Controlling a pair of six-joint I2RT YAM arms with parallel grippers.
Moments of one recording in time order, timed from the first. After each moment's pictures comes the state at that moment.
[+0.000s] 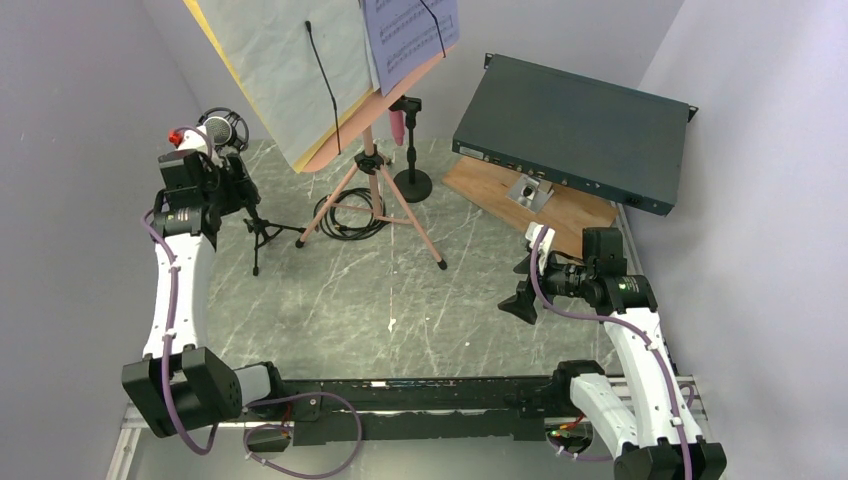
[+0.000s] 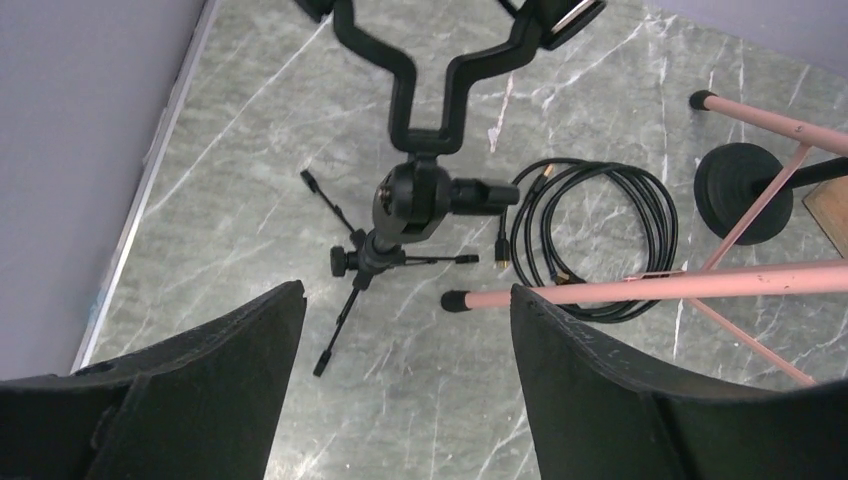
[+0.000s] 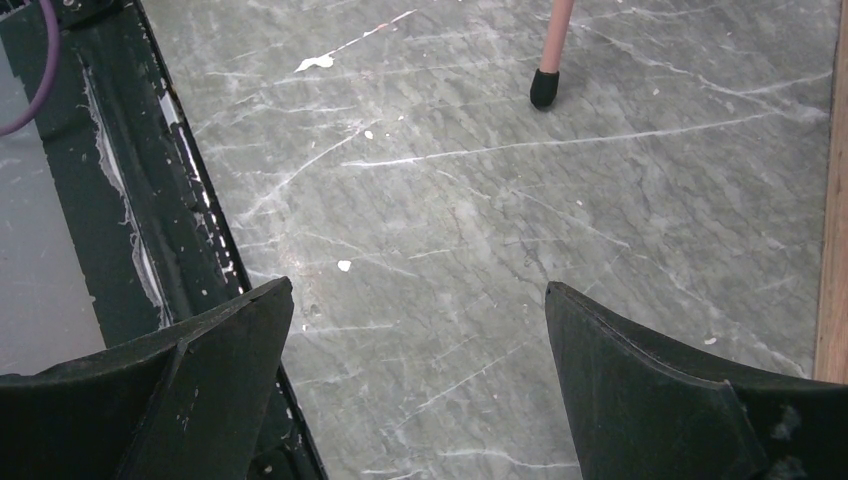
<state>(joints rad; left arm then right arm) 0.24 1.22 1.19 -0.51 0.08 -0.18 0.03 0.81 0.78 -0.85 -0.92 -0.66</state>
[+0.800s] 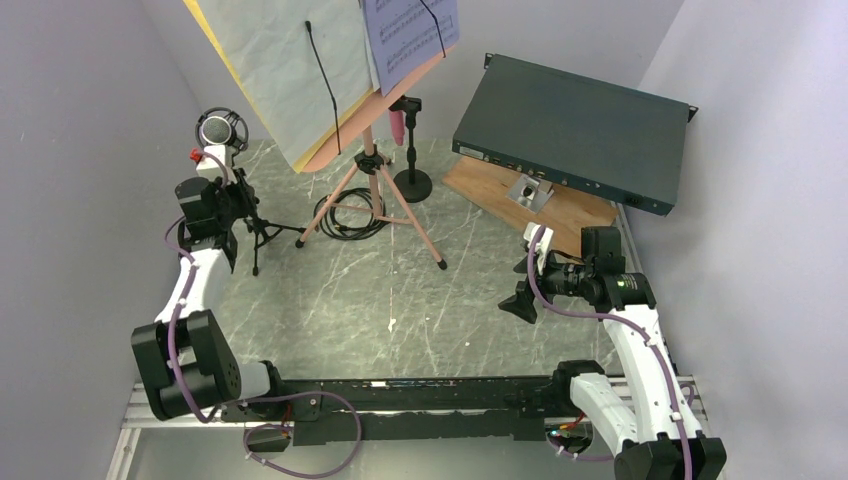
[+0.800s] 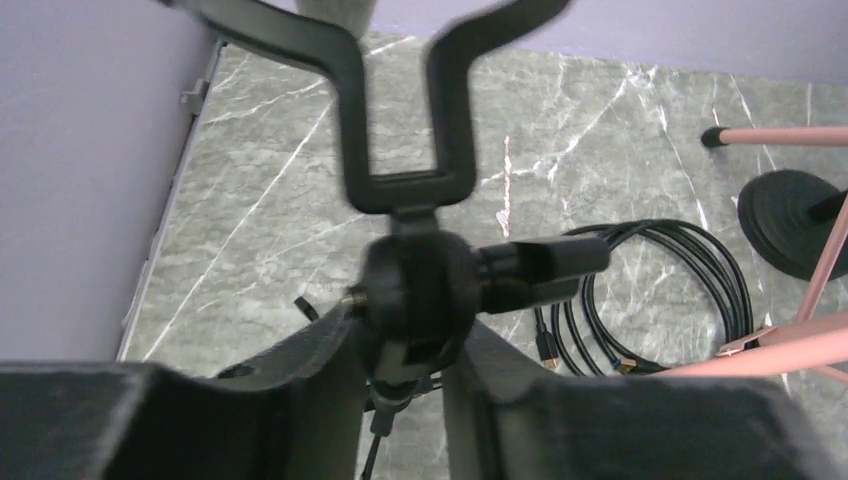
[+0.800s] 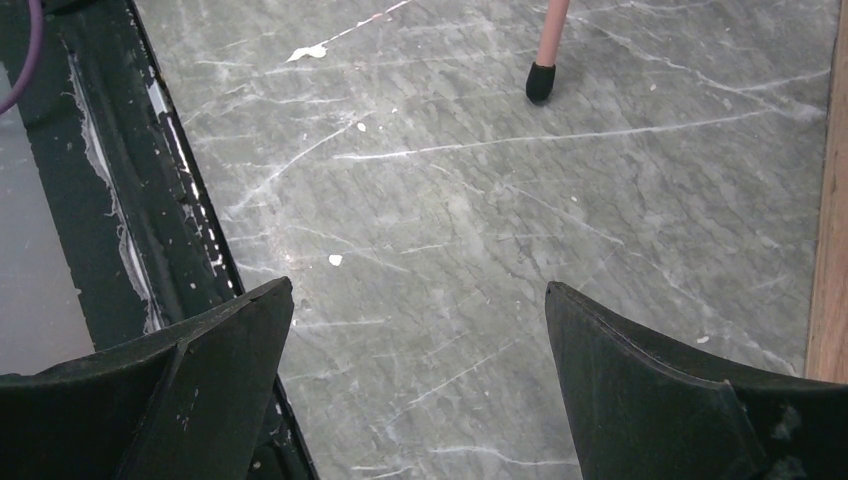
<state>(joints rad) 0.28 1.28 0.82 0.21 0.22 -0.03 0.03 0.82 0.78 -0.85 -0.91 -0.69</state>
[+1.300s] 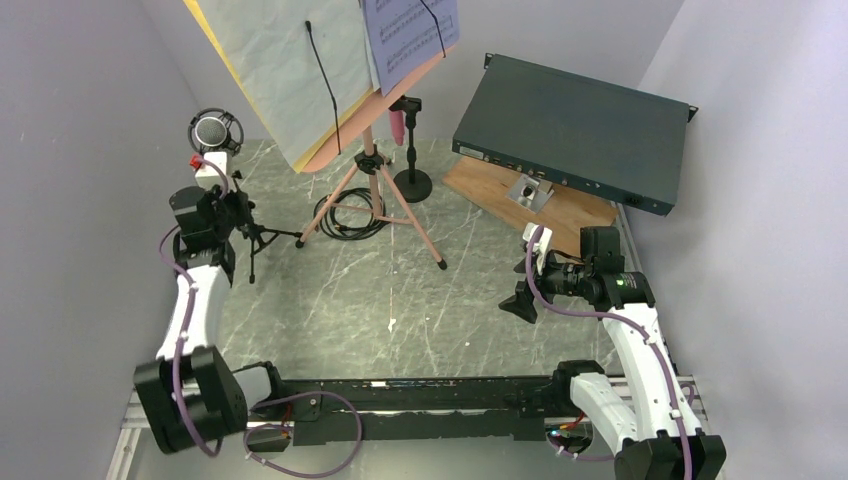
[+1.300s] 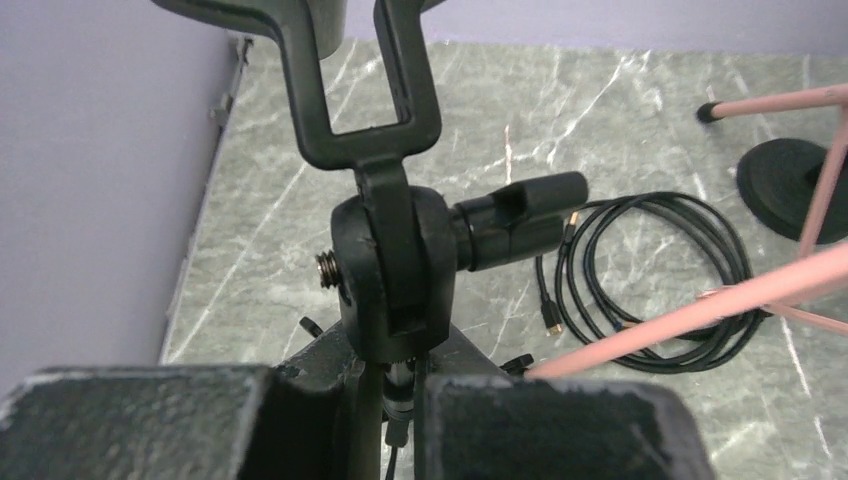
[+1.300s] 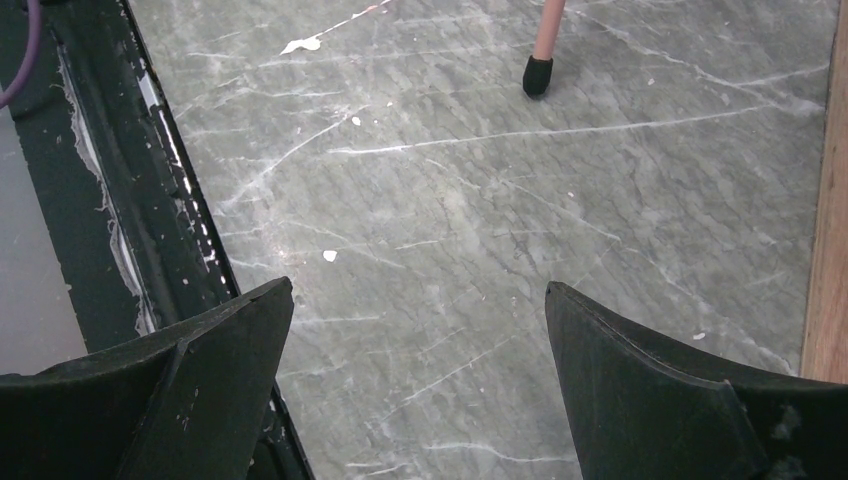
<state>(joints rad) 0.29 1.19 0.77 0.18 0.24 0.04 0.03 0.83 0.77 -0.85 -0.90 -0.71</state>
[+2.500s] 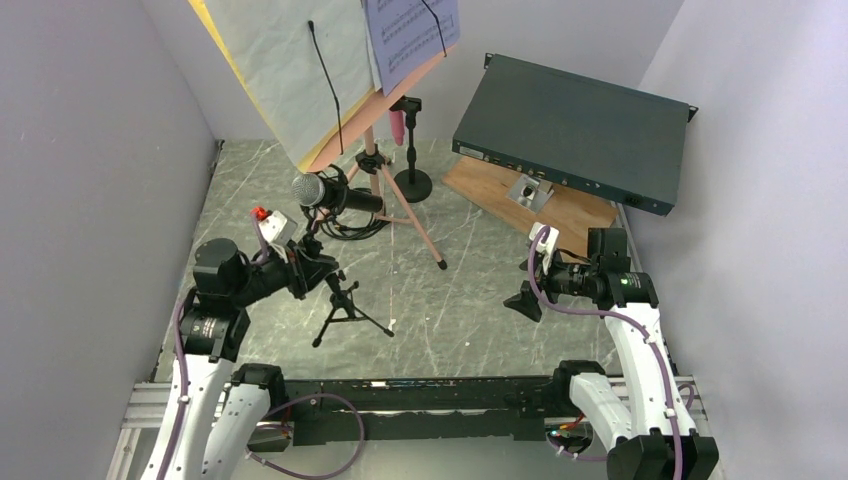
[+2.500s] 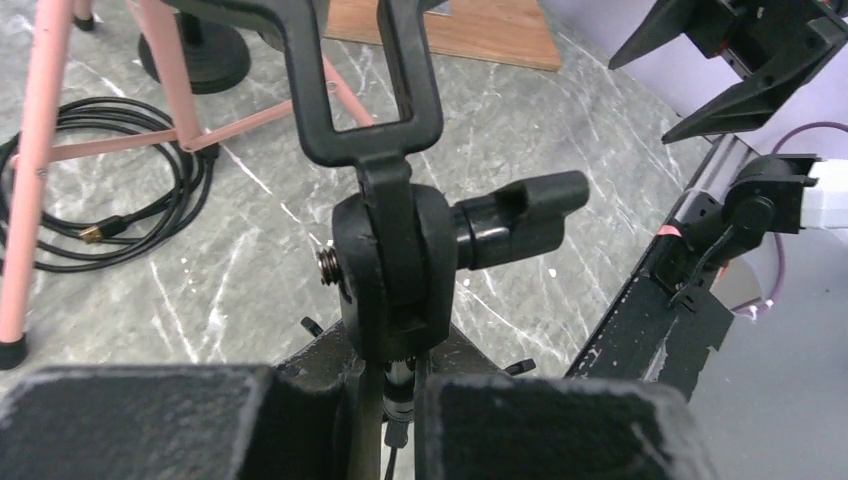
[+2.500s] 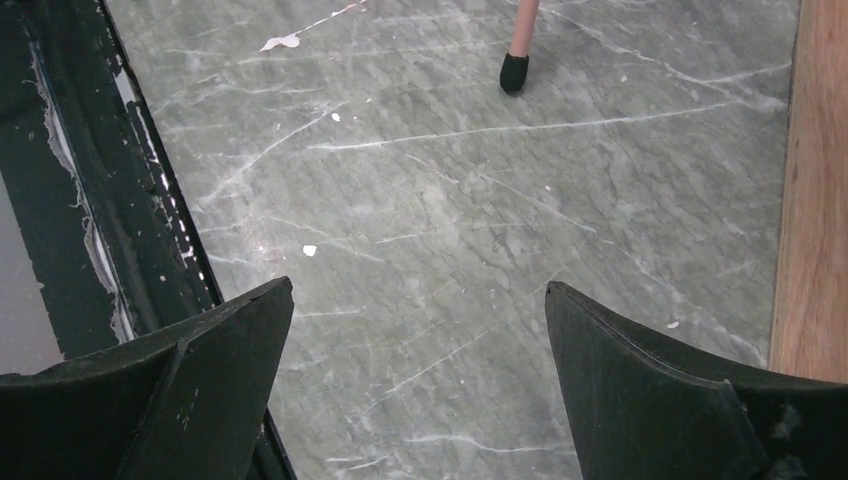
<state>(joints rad) -0.08 0.56 0.71 -0.40 0.77 -0.10 -0.04 0.84 0.77 -0.87 -0.93 -0.78</state>
